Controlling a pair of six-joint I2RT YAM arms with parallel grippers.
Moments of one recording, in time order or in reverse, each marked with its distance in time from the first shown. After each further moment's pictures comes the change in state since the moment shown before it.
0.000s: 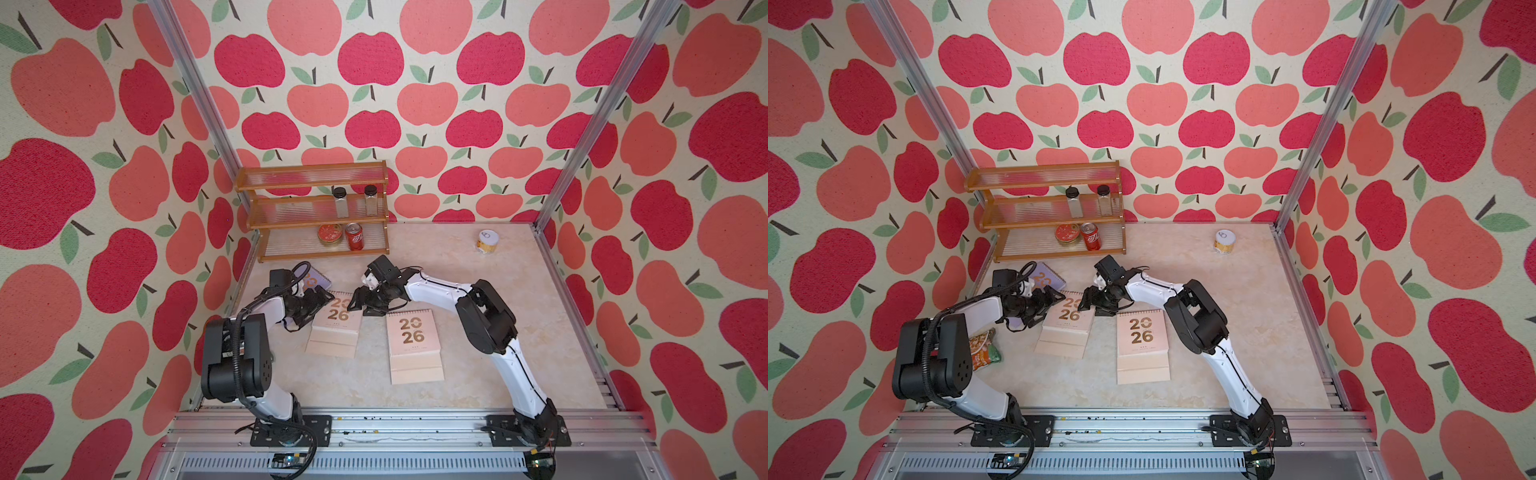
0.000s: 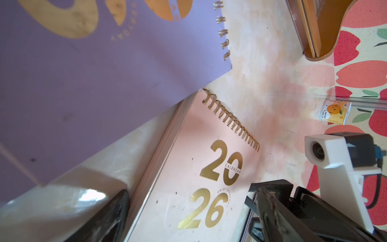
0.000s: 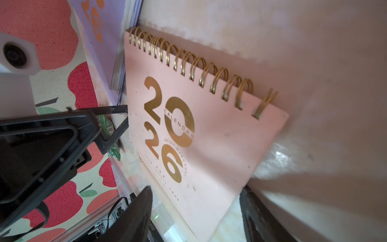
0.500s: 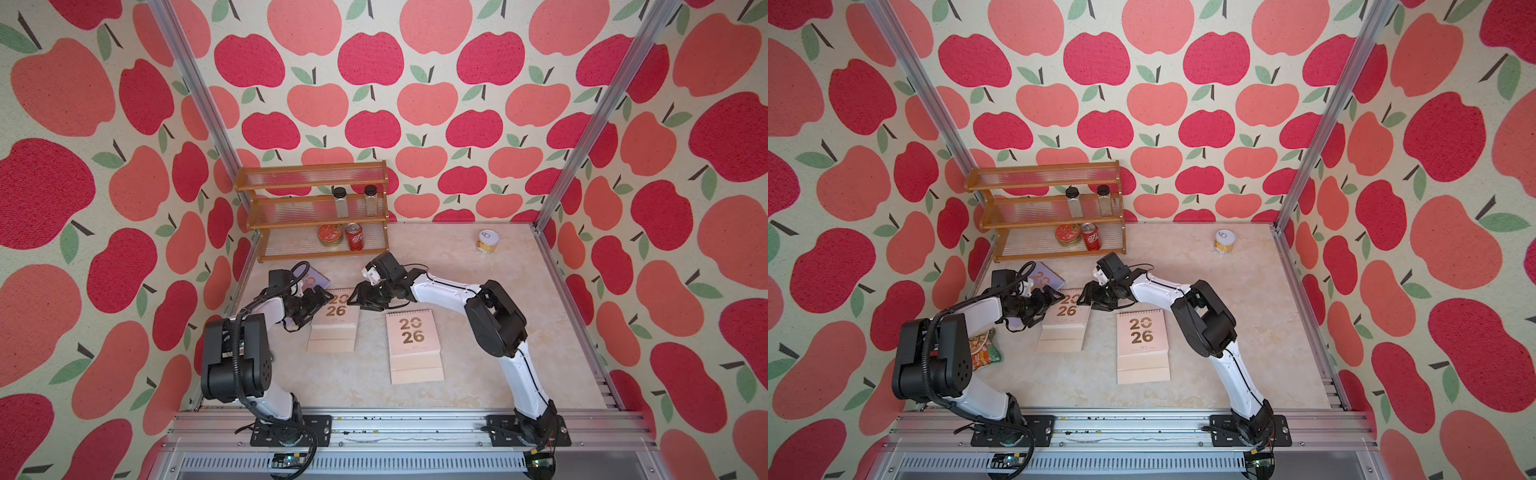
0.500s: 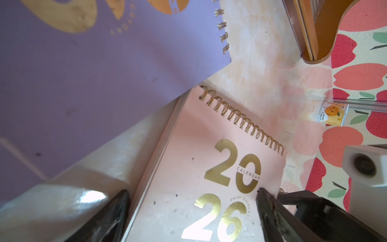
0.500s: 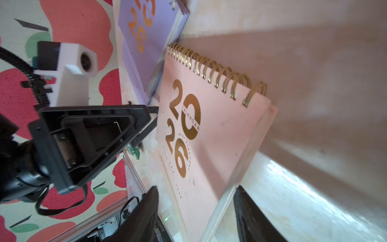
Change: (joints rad) left arm 0.007 -0.001 -0.005 0.014 0.004 -0.003; right arm -0.003 -0.092 -0.085 0.136 0.000 0.022
